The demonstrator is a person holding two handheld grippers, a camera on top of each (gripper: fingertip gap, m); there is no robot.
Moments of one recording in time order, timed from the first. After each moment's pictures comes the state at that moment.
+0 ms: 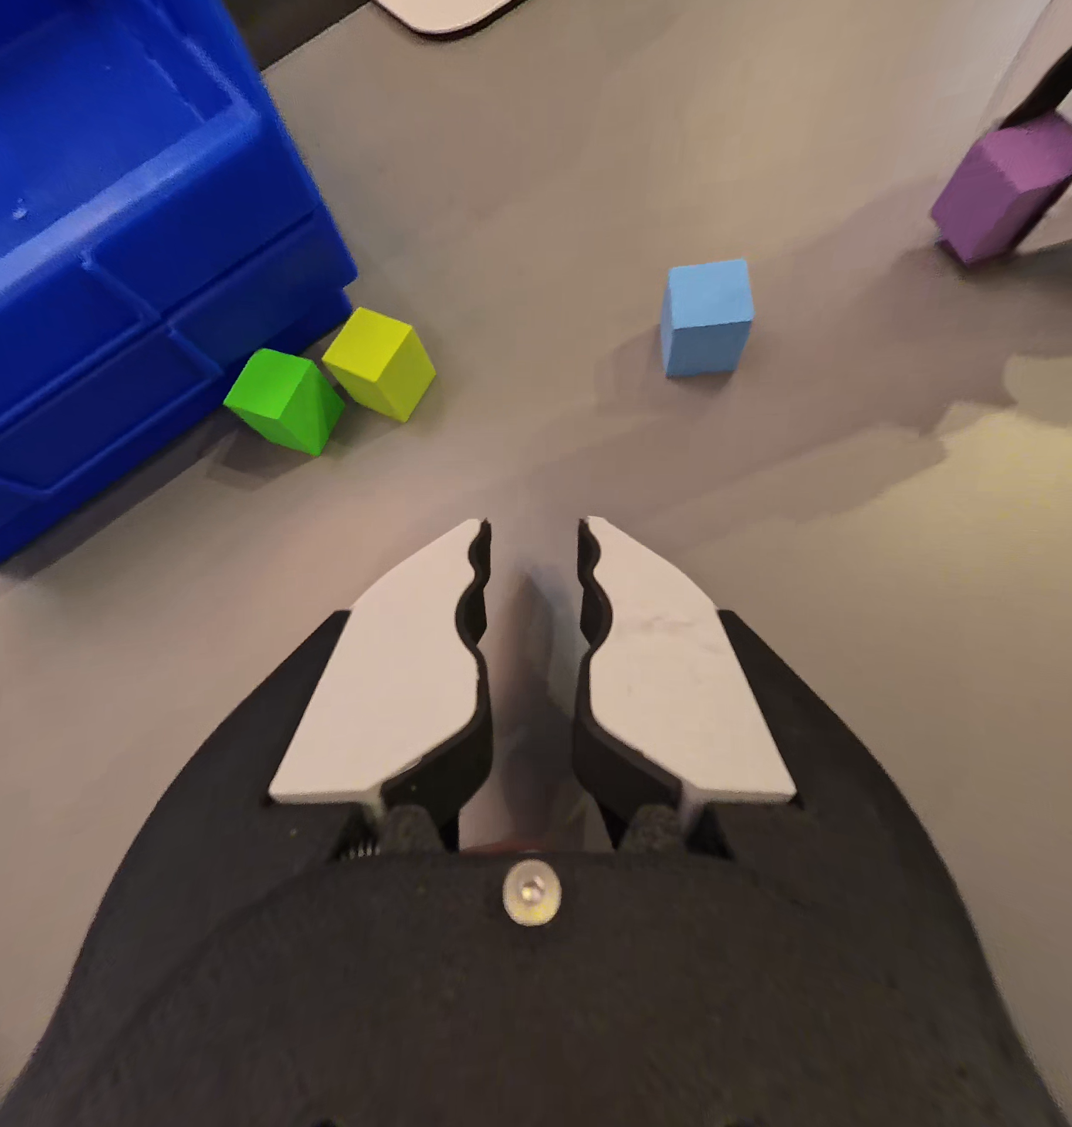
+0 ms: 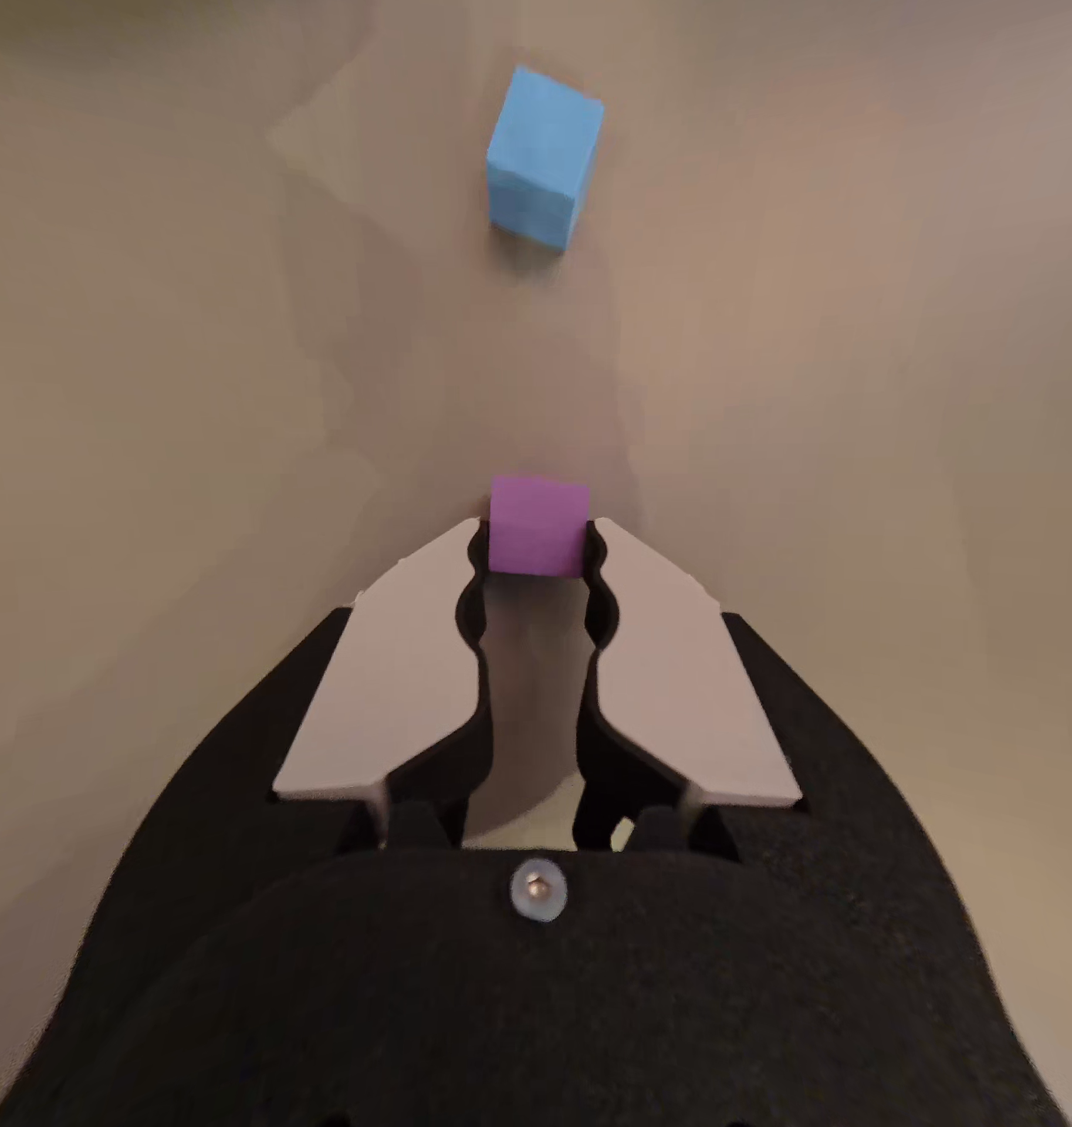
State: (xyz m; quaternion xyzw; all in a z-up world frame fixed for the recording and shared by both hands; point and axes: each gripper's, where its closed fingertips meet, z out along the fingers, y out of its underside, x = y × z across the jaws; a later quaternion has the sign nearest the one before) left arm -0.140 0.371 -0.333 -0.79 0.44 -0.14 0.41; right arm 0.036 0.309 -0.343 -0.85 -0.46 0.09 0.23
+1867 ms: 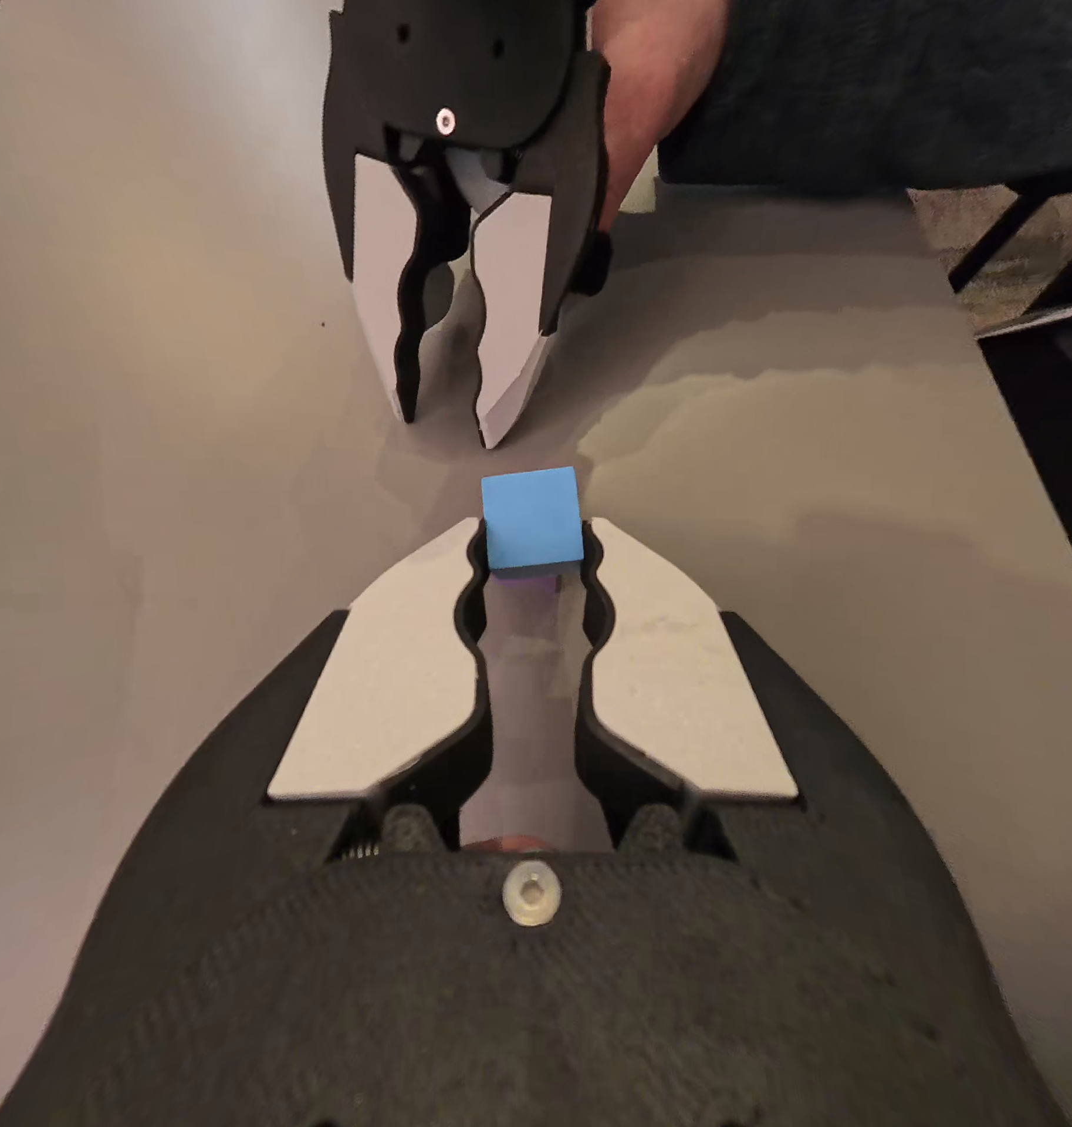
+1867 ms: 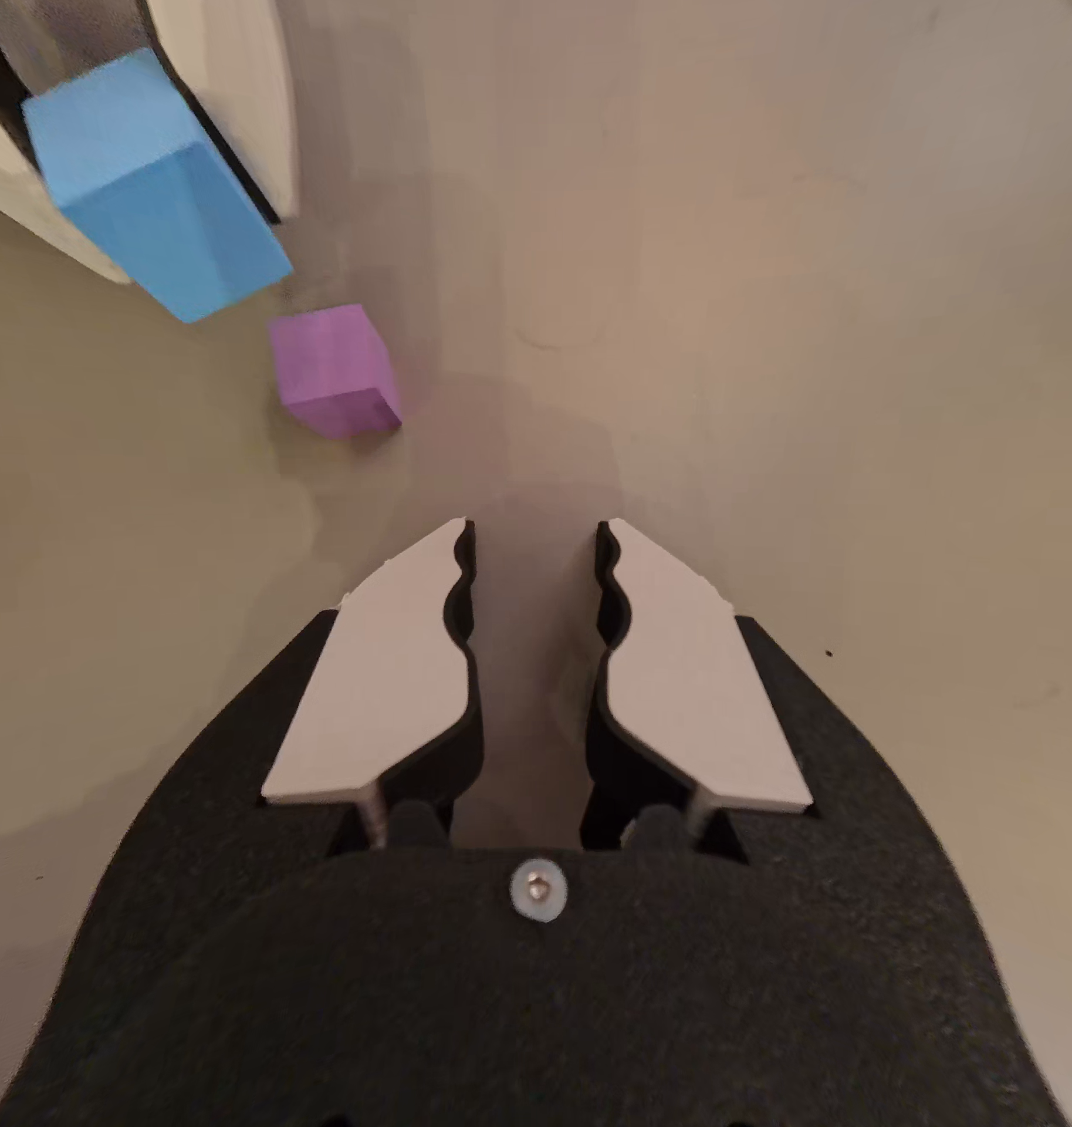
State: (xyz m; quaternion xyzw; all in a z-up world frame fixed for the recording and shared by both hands) left arm 0.096 0.256 -0.297 -0.48 0.77 -0.35 0.25; right arm 0.171 0.271 -0.351 -0.87 -0.36 0.13 0.30
